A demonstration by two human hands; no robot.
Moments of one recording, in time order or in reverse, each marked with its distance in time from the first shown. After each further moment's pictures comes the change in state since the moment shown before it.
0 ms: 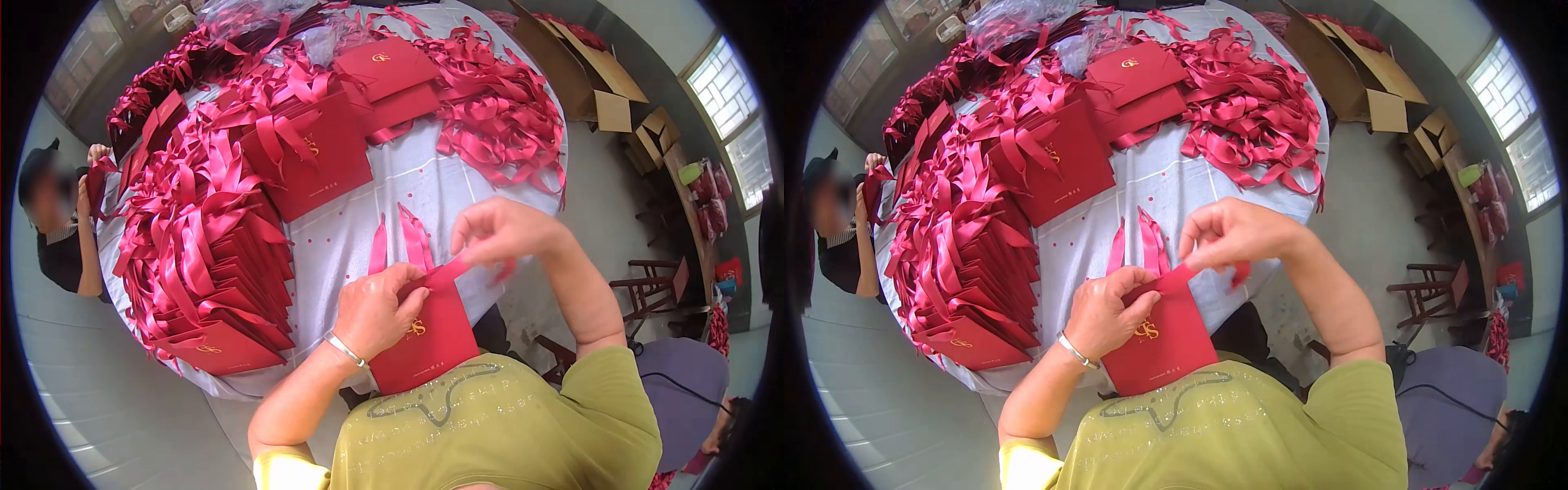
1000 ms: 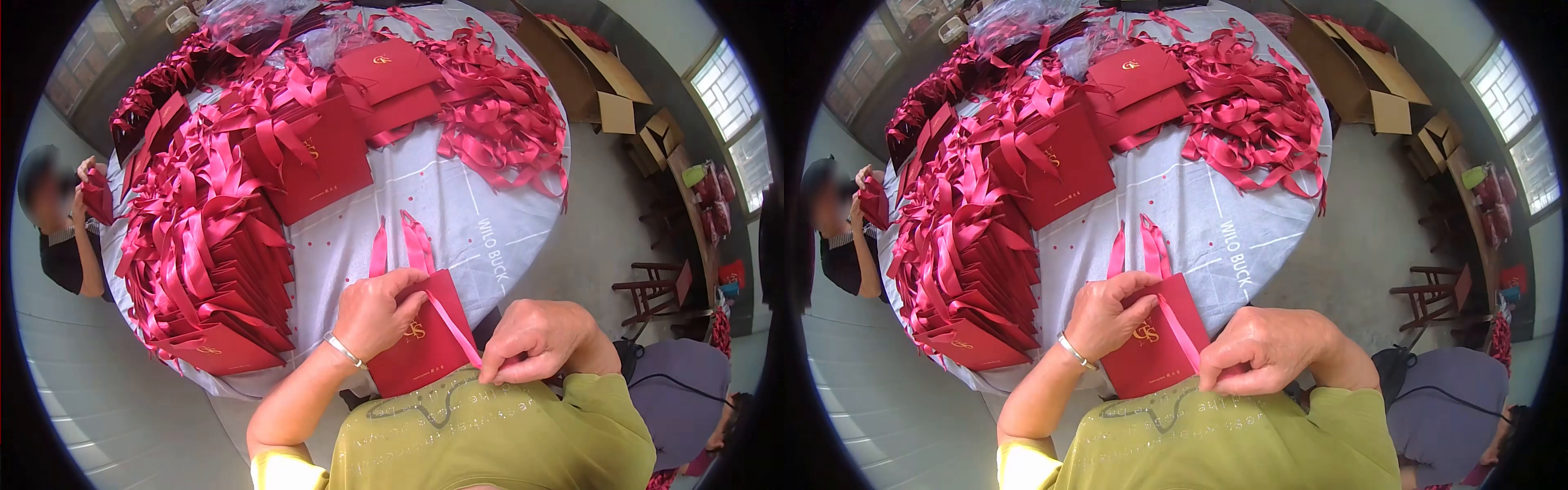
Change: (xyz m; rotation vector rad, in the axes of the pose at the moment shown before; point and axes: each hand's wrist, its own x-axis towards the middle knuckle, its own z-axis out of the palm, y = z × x) left_hand 0.002 -0.005 0.003 -0.053 -0.049 -0.002; right_hand -0.057 0.022 0.062 -0.234 -0.250 -0.734
